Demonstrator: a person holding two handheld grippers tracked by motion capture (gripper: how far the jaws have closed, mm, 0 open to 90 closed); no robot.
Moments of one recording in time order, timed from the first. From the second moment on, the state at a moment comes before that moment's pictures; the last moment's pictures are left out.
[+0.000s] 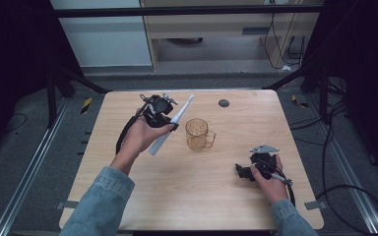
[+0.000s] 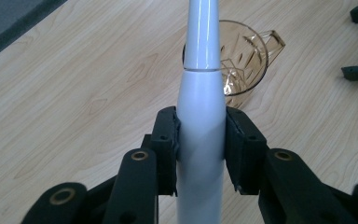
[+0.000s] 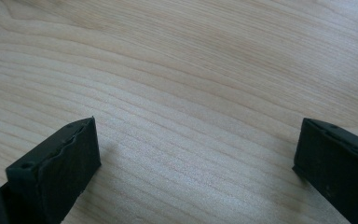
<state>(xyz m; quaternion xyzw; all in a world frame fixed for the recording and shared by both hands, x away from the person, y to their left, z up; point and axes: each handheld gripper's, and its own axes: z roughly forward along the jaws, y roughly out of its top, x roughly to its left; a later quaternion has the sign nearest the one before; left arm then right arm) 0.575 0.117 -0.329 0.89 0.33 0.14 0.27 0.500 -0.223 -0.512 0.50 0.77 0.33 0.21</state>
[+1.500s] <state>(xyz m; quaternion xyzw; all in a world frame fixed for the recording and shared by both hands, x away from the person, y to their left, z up) 0.591 0.072 -0.302 0.86 0.34 0.18 0.35 0.501 -0.224 -0.513 0.50 0.77 0.33 0.22</state>
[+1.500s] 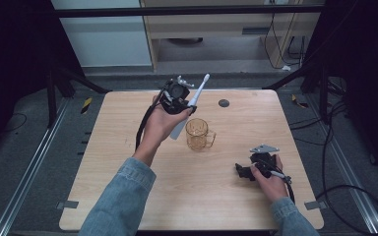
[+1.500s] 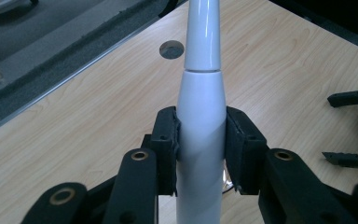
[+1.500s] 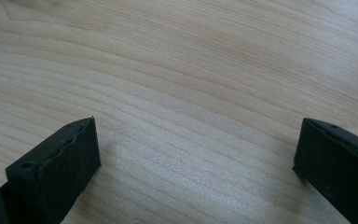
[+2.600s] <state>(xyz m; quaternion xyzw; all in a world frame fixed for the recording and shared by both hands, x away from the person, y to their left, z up) 0.603 0.052 -0.299 0.84 0.33 0.19 0.38 0.501 -0.223 -0.512 0.50 0.77 0.33 0.22</state>
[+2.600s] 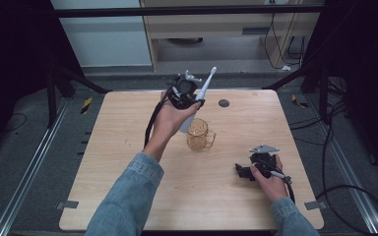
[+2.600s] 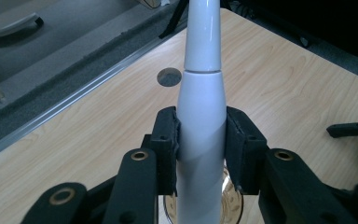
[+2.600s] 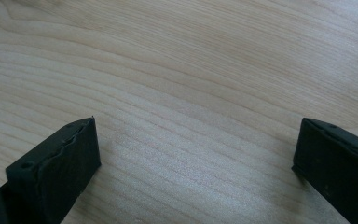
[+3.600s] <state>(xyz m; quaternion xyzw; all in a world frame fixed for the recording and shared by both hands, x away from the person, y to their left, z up) 0.610 0.042 -0.303 0.82 0.32 0.21 0.42 0.501 -0.223 -0.512 0.50 0.77 0.33 0.21</state>
